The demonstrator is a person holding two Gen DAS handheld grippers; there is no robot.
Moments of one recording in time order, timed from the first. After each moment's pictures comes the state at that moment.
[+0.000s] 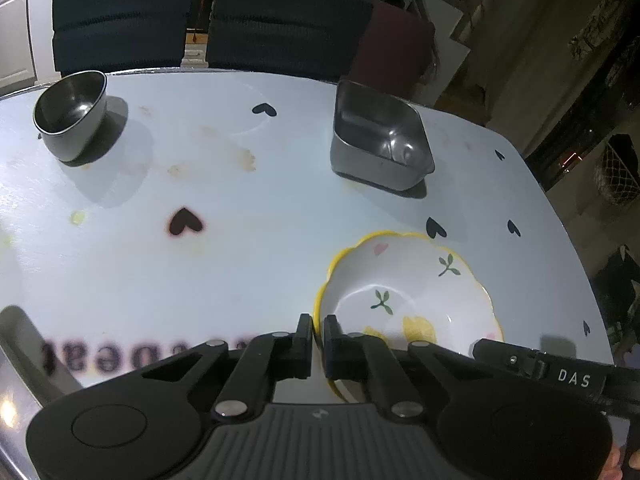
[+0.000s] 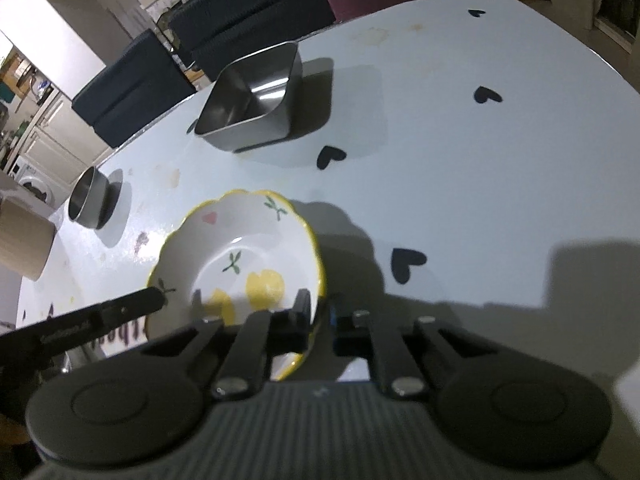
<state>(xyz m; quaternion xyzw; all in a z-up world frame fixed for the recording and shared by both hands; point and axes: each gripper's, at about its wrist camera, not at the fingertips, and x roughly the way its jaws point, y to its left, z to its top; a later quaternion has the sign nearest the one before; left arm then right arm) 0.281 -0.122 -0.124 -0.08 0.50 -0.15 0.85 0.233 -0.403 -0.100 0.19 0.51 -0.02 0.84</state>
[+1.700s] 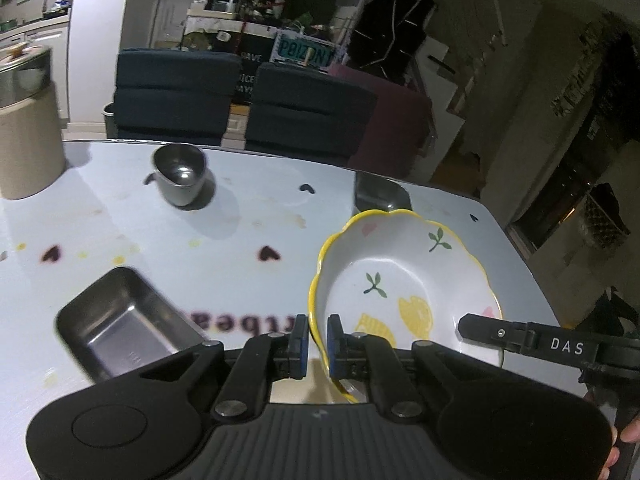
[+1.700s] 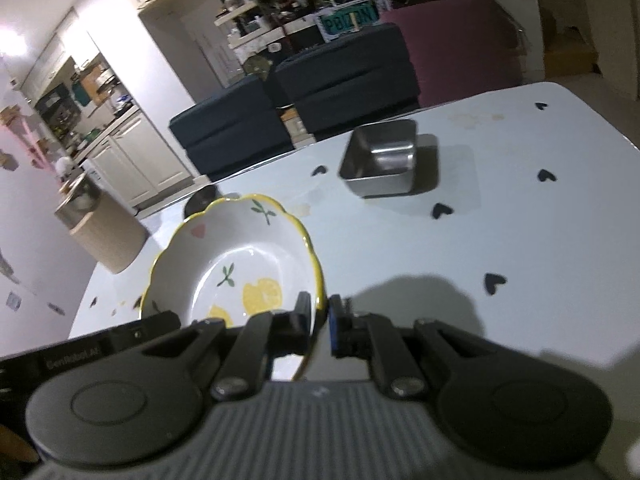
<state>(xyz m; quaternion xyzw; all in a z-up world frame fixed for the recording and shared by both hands) 0.159 -0.034 -0.032 -0.10 0.40 -0.13 0.90 0.161 -0.329 -0.023 0.17 0.41 0.08 0.89</state>
